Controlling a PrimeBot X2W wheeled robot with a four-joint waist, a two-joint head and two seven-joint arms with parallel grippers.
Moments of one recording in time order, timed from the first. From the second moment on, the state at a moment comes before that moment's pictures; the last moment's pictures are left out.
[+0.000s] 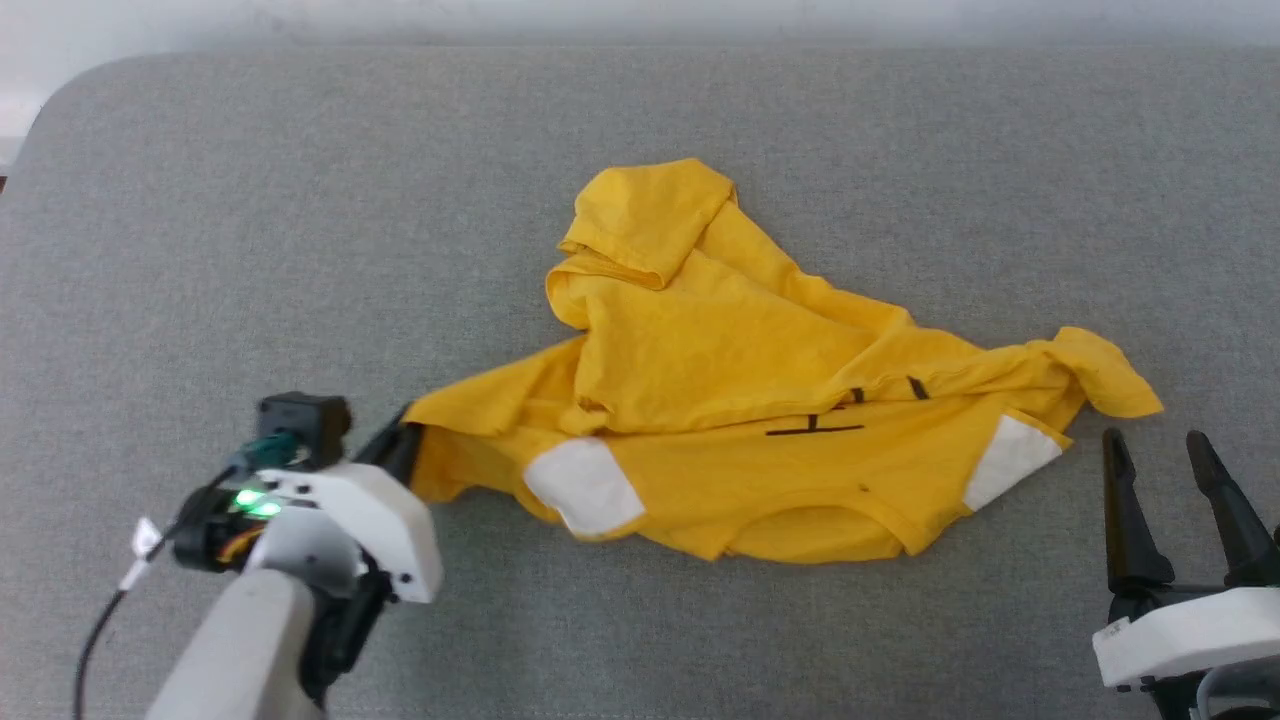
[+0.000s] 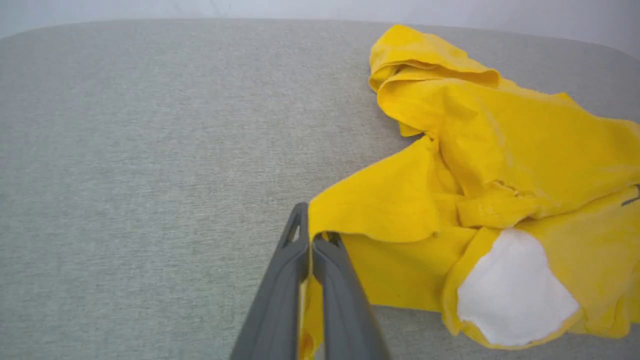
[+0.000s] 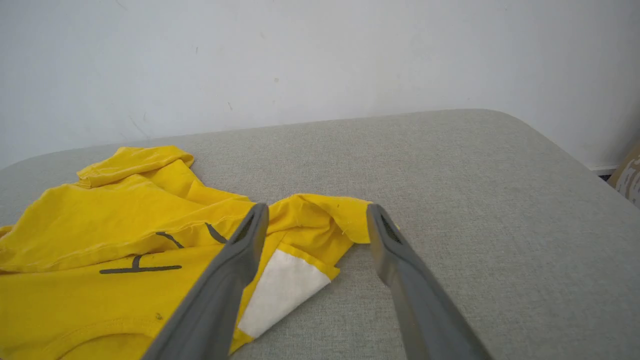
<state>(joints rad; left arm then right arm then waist) -0.28 0.30 -0.28 0.23 -0.43 0.00 0.17 0.09 -0.05 -0.18 -0.14 0.21 0.13 -0.03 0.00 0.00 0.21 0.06</state>
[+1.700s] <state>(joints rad) -0.07 0.14 -0.22 -0.03 -0.37 0.11 -0.26 -0.62 -0.19 0.24 0.24 0.31 0.13 0.76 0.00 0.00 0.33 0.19</state>
